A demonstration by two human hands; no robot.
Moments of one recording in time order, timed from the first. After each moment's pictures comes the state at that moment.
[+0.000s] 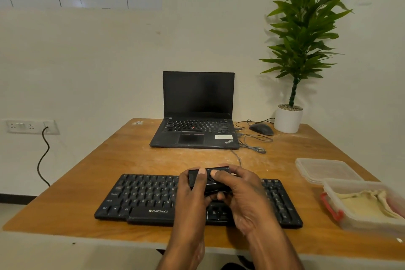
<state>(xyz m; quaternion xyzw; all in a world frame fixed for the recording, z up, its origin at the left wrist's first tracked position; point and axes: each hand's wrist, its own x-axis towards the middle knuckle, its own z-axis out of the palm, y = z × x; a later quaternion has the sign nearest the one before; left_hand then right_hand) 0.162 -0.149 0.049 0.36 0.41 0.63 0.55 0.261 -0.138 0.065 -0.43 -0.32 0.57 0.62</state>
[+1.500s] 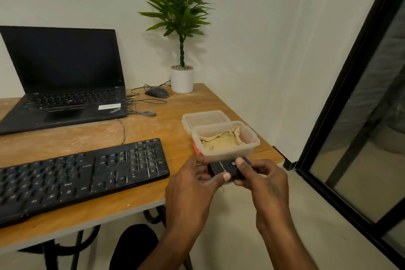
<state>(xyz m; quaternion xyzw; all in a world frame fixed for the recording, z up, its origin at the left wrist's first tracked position) 0.367 -0.217 0.004 0.67 0.46 0.40 0.42 0.496 -0.274 0.008 -0.64 -0.23 0.20 0.70</state>
